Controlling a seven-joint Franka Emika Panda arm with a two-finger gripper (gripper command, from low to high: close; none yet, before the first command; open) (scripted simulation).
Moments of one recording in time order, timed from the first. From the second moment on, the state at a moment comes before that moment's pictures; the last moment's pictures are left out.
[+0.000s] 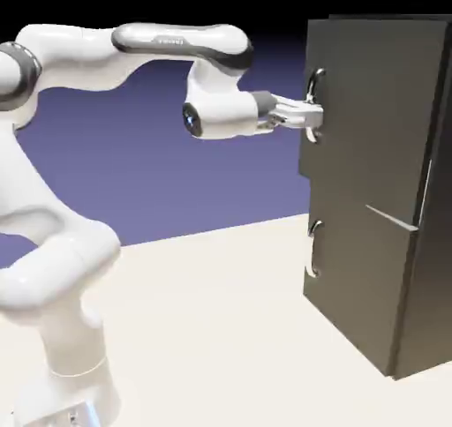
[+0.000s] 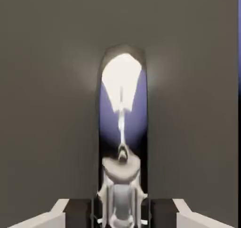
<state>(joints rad) -0.67 -0.61 0.79 -2.25 2.77 2.86 1.56</state>
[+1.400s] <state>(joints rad) -0.18 -0.61 -0.58 -2.43 1.19 1.43 2.04</state>
